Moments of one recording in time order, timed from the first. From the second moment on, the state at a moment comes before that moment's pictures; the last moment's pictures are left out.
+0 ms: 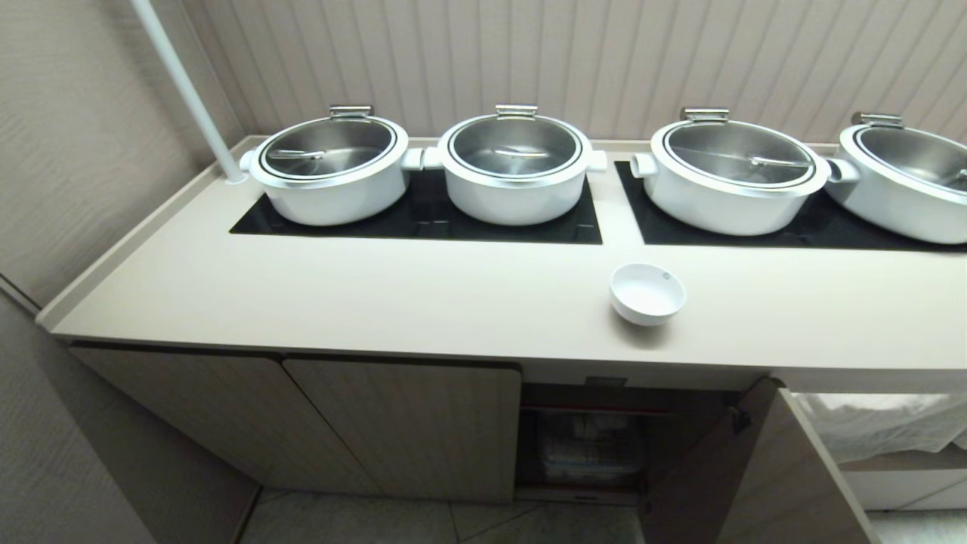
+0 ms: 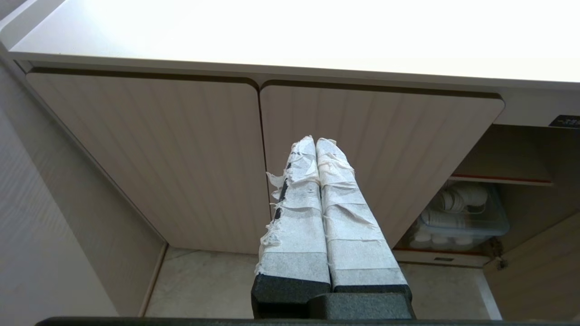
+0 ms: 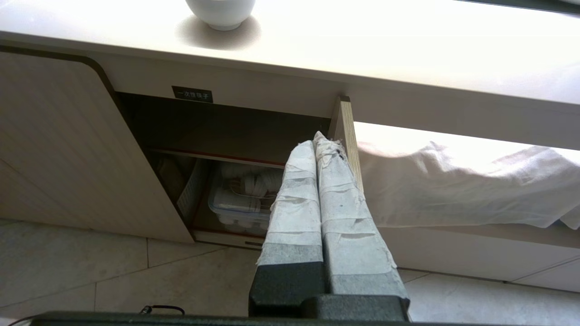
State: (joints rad) left arm 0.00 0.00 0.00 0.00 0.00 -0.03; right arm 0.00 0.00 0.00 0.00 0.01 -0.09
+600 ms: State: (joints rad) left arm 0.00 0.00 0.00 0.00 0.01 -0.03; right arm 0.00 0.00 0.00 0.00 0.01 -0.09
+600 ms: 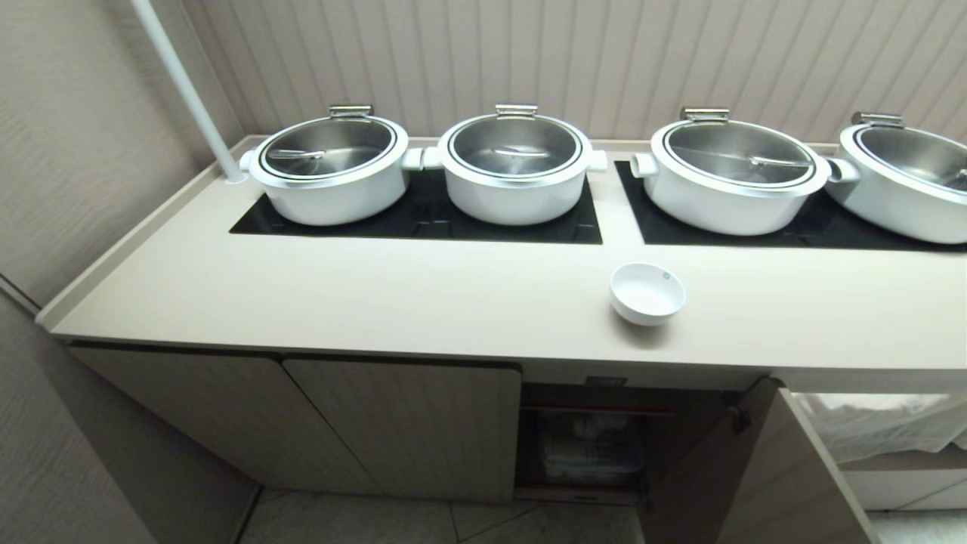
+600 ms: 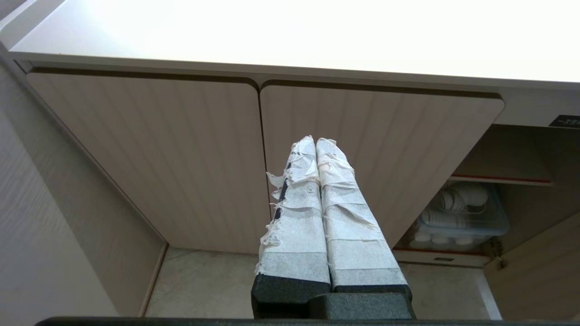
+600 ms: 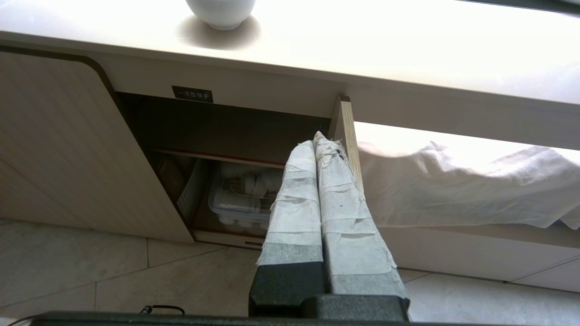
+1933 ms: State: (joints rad) left arm 0.00 0.00 0.00 0.00 0.00 -0.03; right arm 0.00 0.02 0.00 0.00 0.01 -0.09
